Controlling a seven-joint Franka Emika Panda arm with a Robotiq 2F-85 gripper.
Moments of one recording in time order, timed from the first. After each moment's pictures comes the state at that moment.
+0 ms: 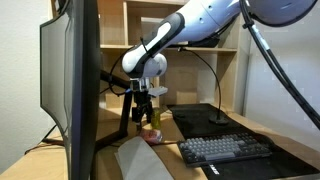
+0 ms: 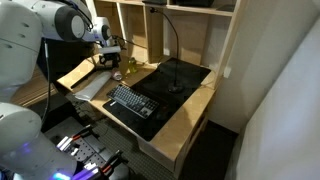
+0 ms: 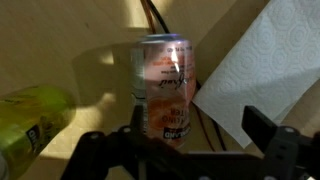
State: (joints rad) arm 0.37 0.83 0.28 -1.37 -0.24 2.06 -0.38
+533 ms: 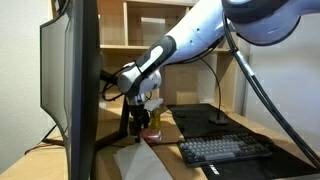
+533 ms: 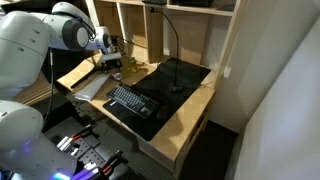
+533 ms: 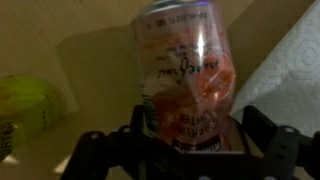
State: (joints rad) arm 0.44 0.97 0.23 -1.26 -0.31 2.10 -0.35
